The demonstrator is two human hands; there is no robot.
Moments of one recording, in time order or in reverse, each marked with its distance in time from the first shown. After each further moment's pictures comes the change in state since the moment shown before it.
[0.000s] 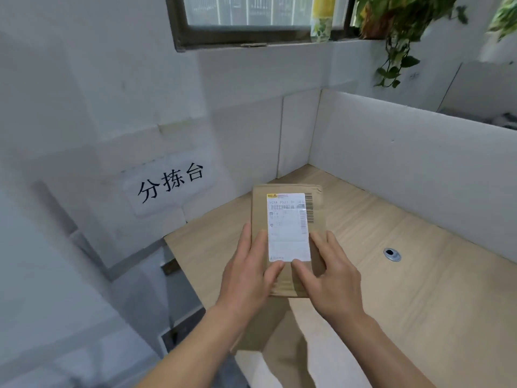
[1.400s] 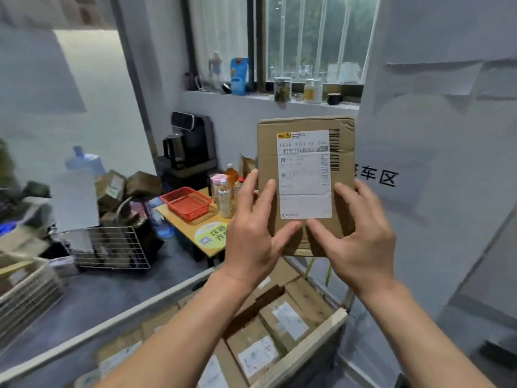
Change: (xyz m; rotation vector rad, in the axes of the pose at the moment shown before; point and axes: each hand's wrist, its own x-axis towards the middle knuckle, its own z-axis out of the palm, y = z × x) left_hand -0.452 0.066 -0.359 0.909 1.150 -0.544; right_hand -0.250 -0.438 0.072 0.919 -0.430 -1.004
